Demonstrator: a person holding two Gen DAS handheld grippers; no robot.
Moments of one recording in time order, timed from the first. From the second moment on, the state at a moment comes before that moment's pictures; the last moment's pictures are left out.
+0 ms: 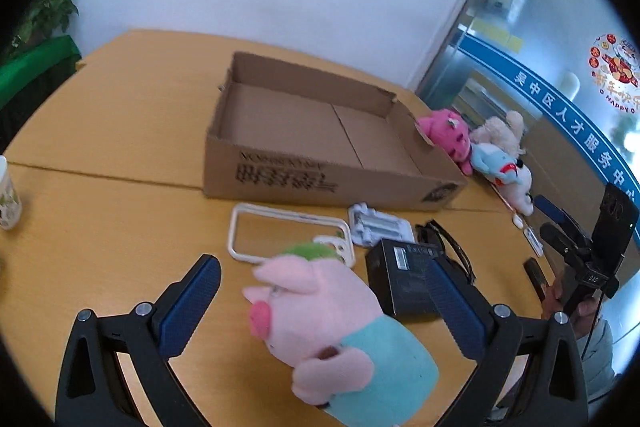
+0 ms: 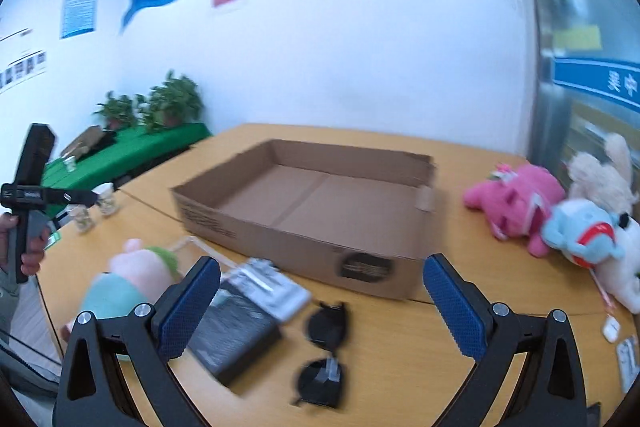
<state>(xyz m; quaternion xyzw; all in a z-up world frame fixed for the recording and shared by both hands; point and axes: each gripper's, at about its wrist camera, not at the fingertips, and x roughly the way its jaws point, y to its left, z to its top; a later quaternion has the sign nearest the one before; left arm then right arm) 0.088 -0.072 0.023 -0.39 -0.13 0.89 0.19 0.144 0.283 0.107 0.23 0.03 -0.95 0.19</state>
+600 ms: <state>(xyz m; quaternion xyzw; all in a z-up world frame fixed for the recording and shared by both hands) 0.083 -0.059 -0.054 -0.47 -0.22 0.82 0.24 0.151 0.105 0.015 0.44 0.00 -0.79 0.43</state>
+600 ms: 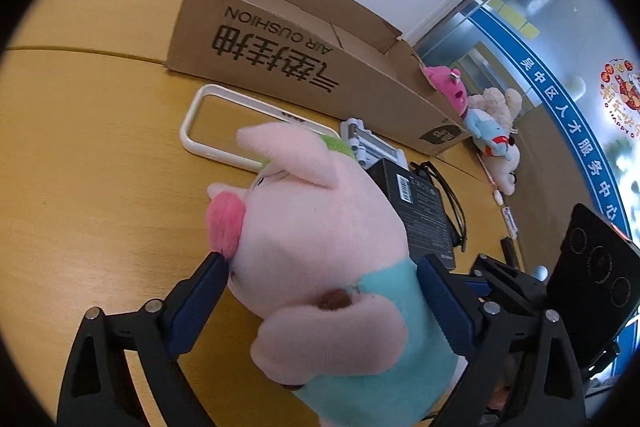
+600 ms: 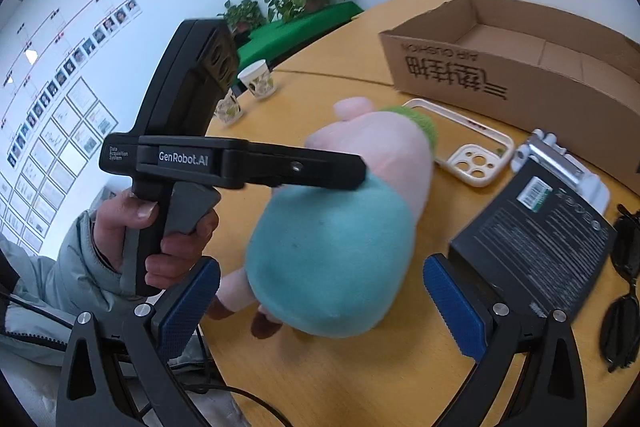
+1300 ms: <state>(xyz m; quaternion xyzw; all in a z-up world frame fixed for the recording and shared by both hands) 0.061 -0.060 -0.074 -0.50 -0.23 0.77 0.31 0.146 0.080 -0.016 0.49 0.01 -0.78 0.38</state>
